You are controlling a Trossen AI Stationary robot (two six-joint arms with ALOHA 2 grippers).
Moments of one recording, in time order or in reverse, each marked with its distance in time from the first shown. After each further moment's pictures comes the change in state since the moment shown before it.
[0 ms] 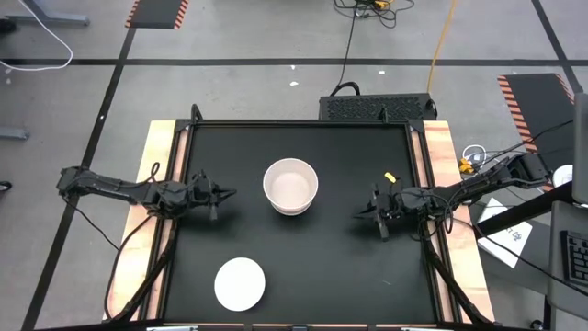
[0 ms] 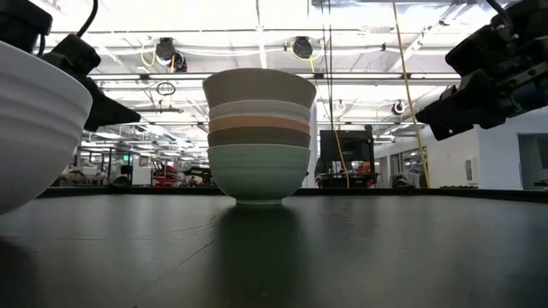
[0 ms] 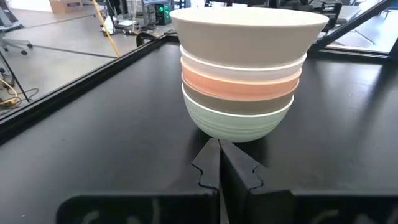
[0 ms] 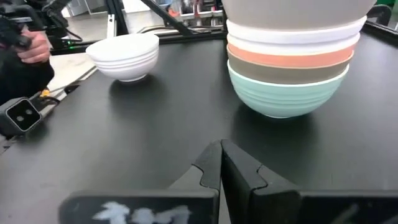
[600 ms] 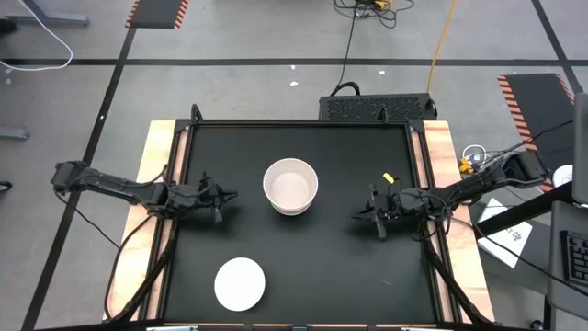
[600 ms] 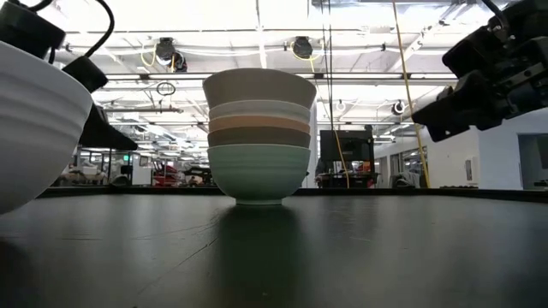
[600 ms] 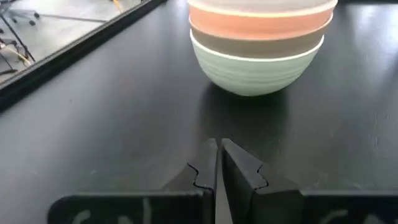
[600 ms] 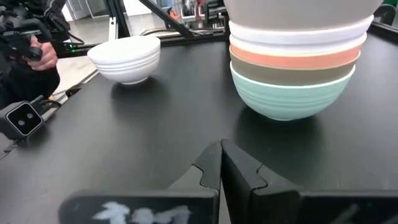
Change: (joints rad) left arm 0.000 0.186 0.000 0.003 -0.025 -0.024; right arm 0.000 0.101 -0.001 0.113 0.000 0.009
